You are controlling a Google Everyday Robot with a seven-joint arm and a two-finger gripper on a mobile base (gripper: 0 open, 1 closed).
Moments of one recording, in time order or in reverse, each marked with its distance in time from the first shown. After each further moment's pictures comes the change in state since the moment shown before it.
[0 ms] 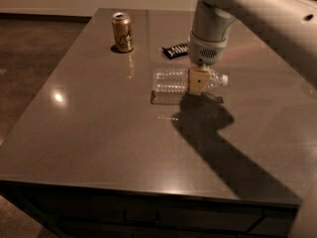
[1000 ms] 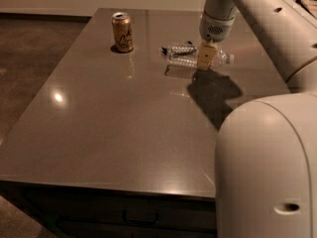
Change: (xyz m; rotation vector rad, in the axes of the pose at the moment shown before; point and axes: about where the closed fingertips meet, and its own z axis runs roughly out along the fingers) arm 0.032 -0.113 0.000 0.077 -0.012 0.160
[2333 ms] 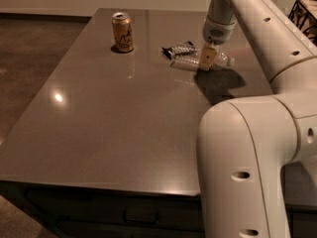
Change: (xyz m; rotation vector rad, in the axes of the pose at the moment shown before) arm 0.015 -0.031 0.029 -0.021 -0.007 0.105
